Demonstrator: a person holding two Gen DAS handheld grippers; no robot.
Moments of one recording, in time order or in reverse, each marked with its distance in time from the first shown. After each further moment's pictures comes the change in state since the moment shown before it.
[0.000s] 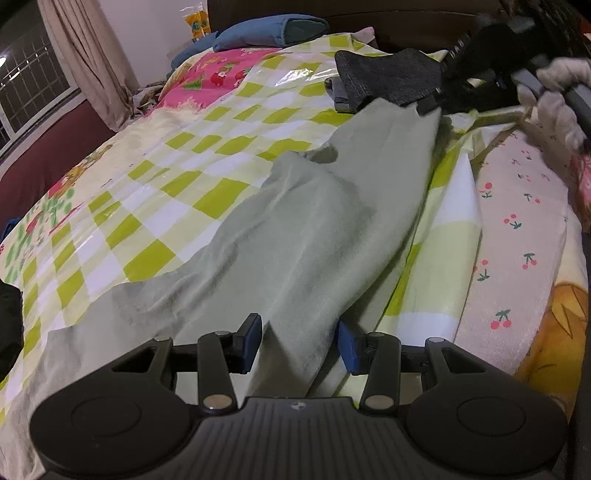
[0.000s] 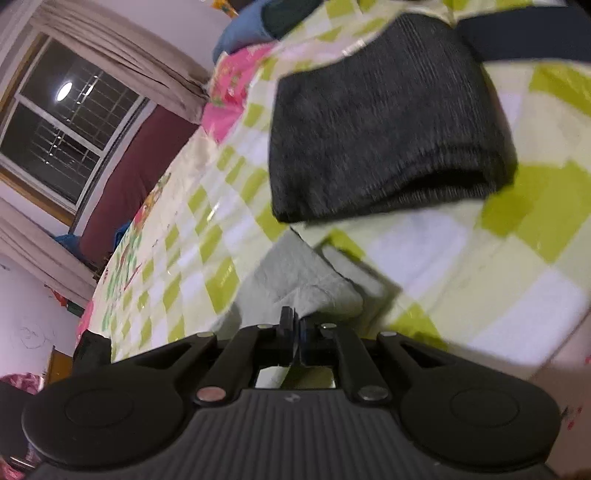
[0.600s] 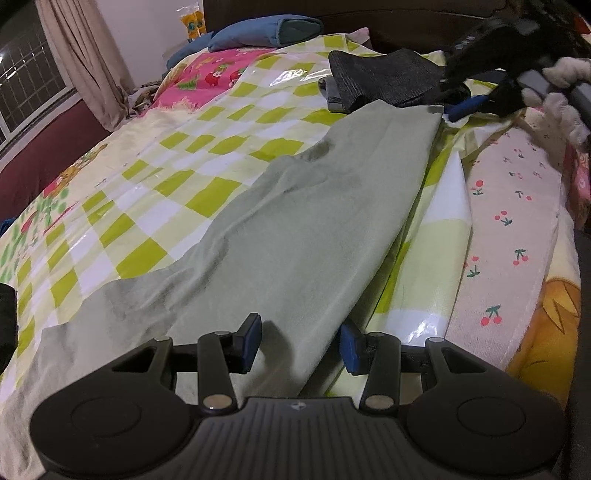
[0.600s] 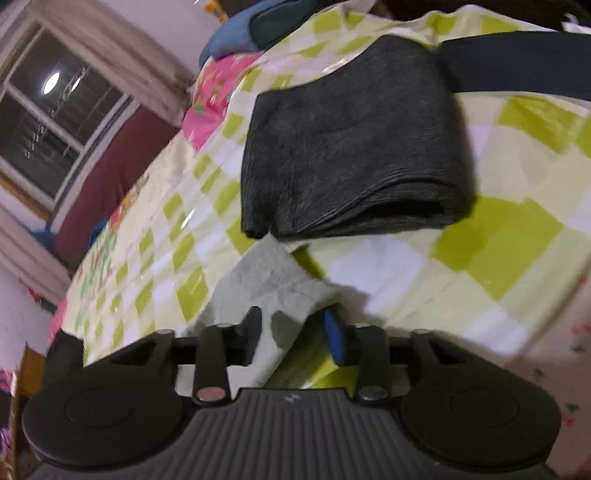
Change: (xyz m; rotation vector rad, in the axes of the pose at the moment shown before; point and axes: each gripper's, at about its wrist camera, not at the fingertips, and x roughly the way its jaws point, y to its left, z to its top) left arm -0.001 -0.001 -0.003 -0.008 -0.006 -0.019; right arm -0.022 -0.022 0.004 0.036 -0.026 -0.086
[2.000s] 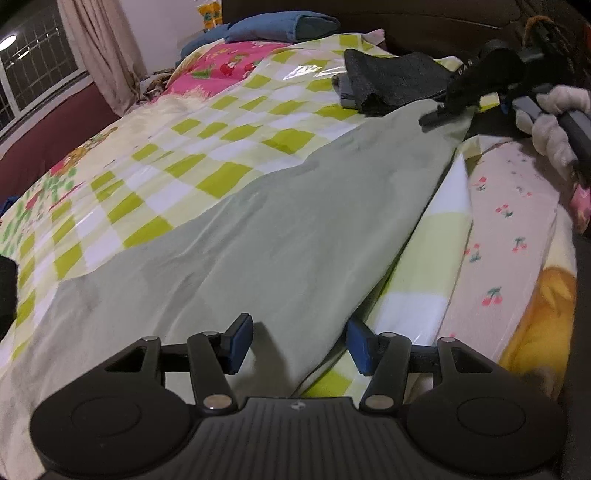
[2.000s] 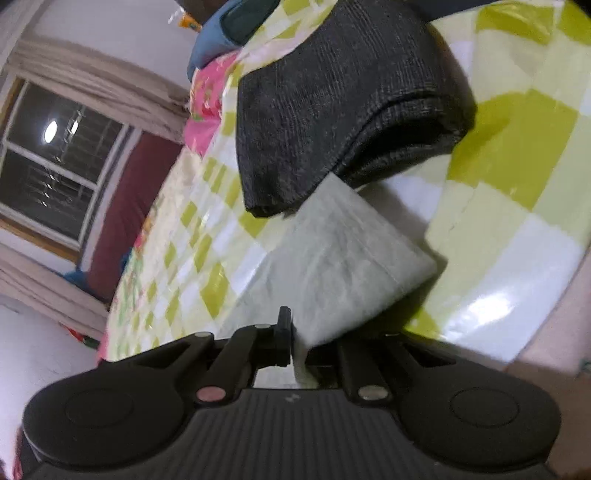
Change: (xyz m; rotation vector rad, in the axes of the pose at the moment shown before) left arm -0.007 0.004 -0.012 -0.061 0.016 0.008; right arm 0.032 -0.008 -0.019 0.166 0.029 0.149
